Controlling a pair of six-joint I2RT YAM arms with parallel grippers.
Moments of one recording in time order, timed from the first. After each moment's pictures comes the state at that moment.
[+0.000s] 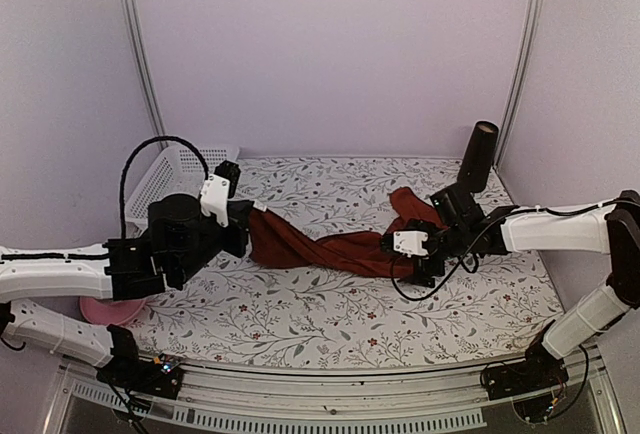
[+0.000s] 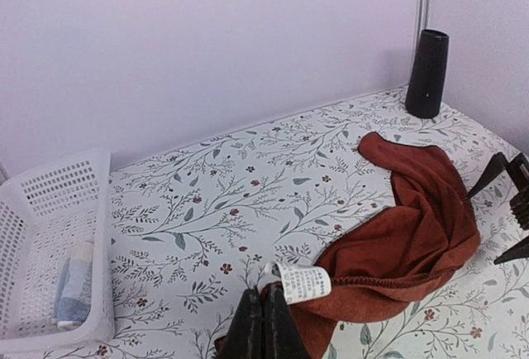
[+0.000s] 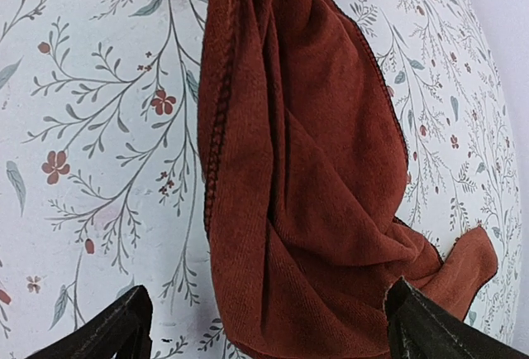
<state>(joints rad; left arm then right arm) -1.03 1.09 0.65 0.19 -0.63 -0.09 0.63 1.48 0.80 -0.21 -0.25 -0.91</state>
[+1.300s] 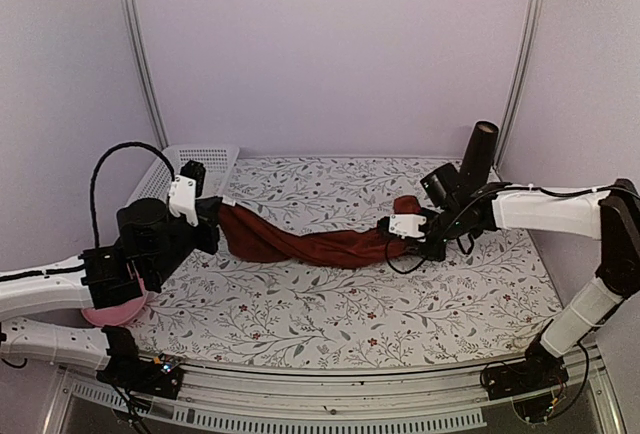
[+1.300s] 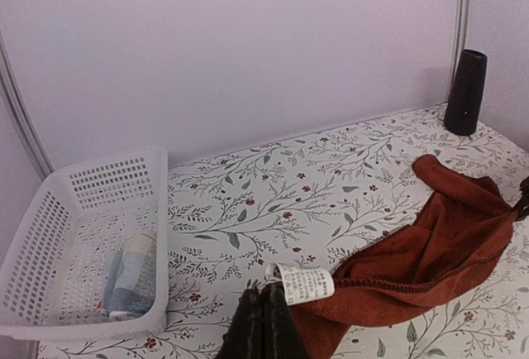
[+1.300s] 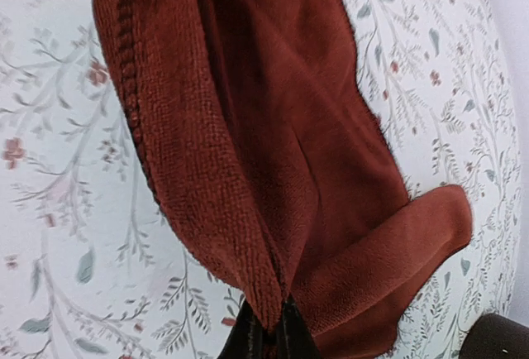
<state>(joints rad) -0.94 0.89 0.55 0.14 -0.65 -0.06 0.63 1.59 0.99 -0.41 -0.07 -0.84</state>
